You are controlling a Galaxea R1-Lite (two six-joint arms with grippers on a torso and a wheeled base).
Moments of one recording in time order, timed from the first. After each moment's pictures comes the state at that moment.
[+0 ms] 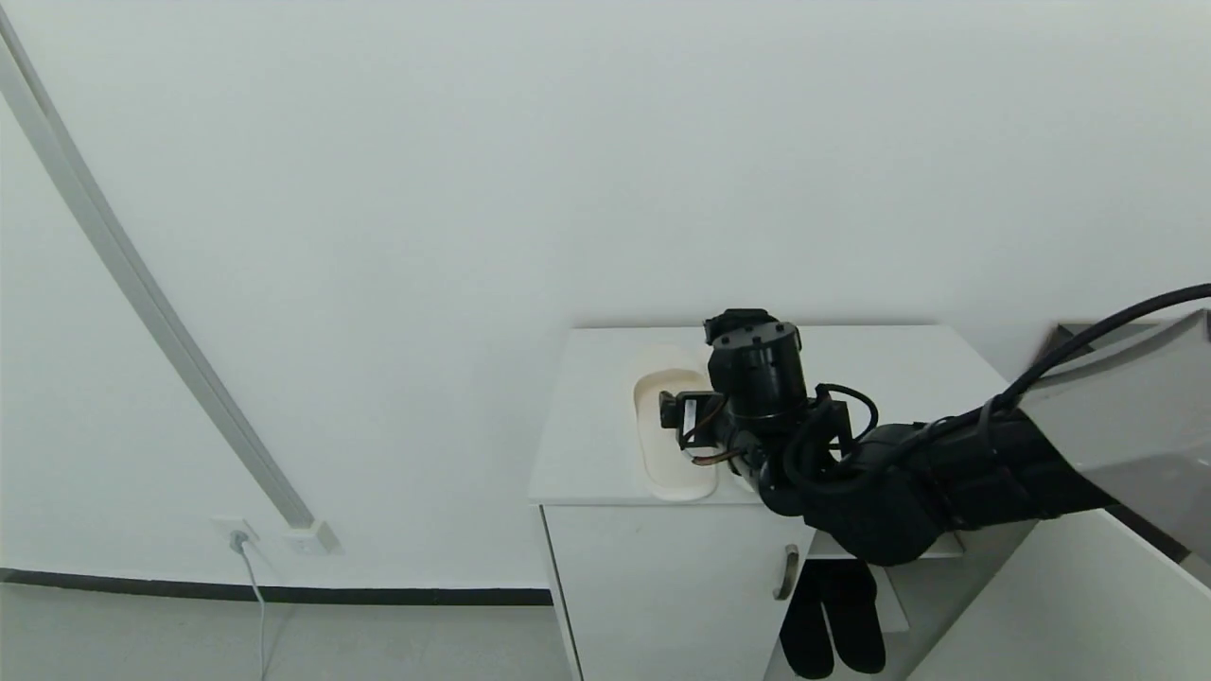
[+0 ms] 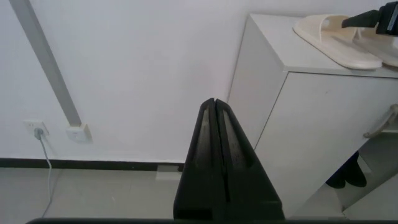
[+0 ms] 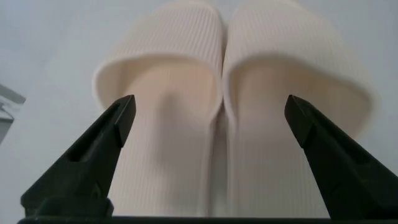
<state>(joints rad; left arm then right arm) 0.00 0.00 0.00 0.00 0.01 -0.08 0.76 2.10 -1.27 -0.54 -0.55 0.29</state>
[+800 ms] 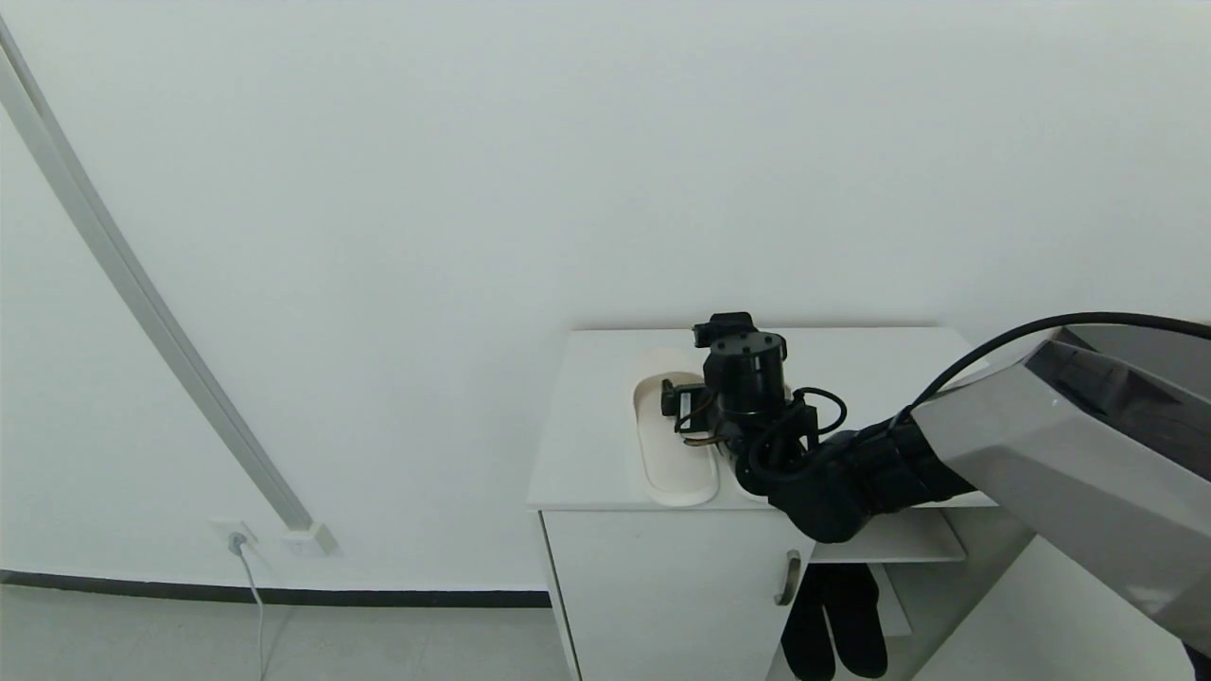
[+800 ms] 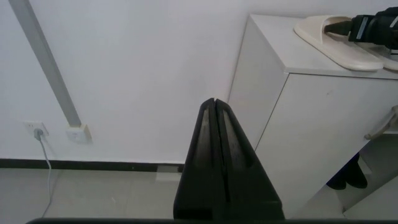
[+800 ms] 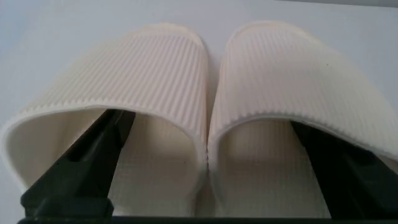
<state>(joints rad) 0.00 0.00 0.00 0.00 0.01 -0.08 0.69 2.28 -1.40 -0.68 -0.54 0.15</state>
